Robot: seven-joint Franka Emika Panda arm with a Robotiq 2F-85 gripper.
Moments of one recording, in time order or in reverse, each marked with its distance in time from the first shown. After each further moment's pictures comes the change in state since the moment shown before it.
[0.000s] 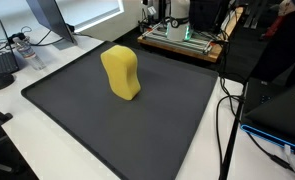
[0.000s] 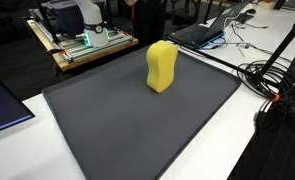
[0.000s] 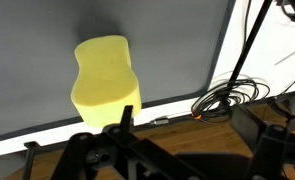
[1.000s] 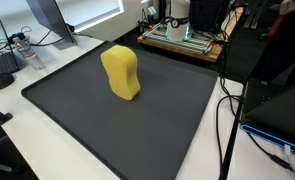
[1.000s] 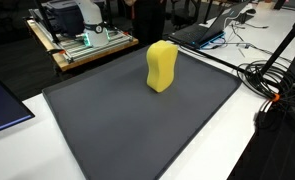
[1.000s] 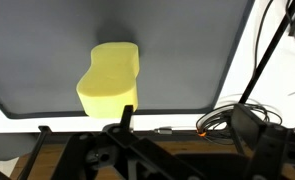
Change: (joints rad) arm -0.067 -0.024 0.203 0.124 -0.175 -0.236 0.176
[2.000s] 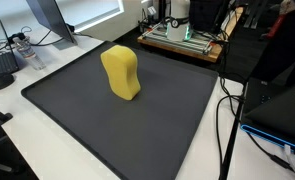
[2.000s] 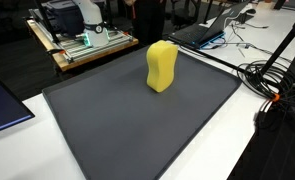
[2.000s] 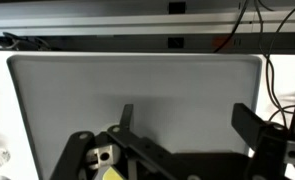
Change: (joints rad) arm 0.008 -0.063 0.158 0.237 0.044 -0.814 0.108
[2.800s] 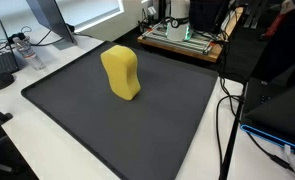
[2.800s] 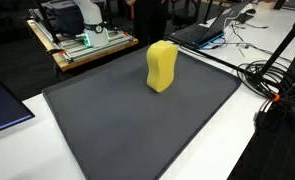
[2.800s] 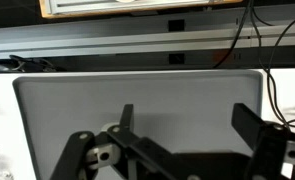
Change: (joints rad) arm 0.000 -0.004 0.000 0.000 0.029 -0.077 0.036
